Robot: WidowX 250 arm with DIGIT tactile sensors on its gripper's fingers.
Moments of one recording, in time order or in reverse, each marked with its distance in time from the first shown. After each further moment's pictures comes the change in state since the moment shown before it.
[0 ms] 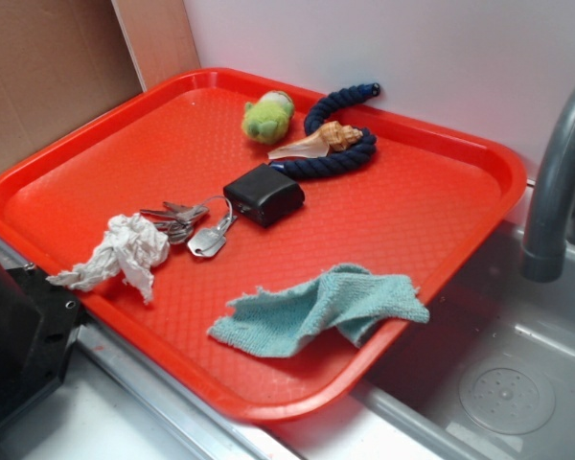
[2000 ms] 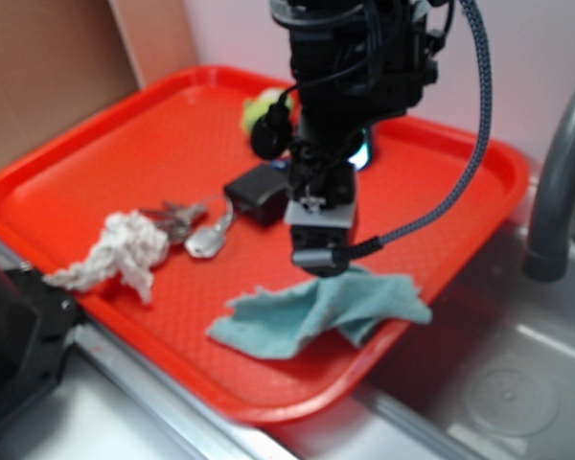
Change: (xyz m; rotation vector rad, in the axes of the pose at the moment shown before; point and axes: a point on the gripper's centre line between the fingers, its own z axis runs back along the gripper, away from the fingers) arm 0.056 -0.166 -0.140 0.009 0.046 -1.013
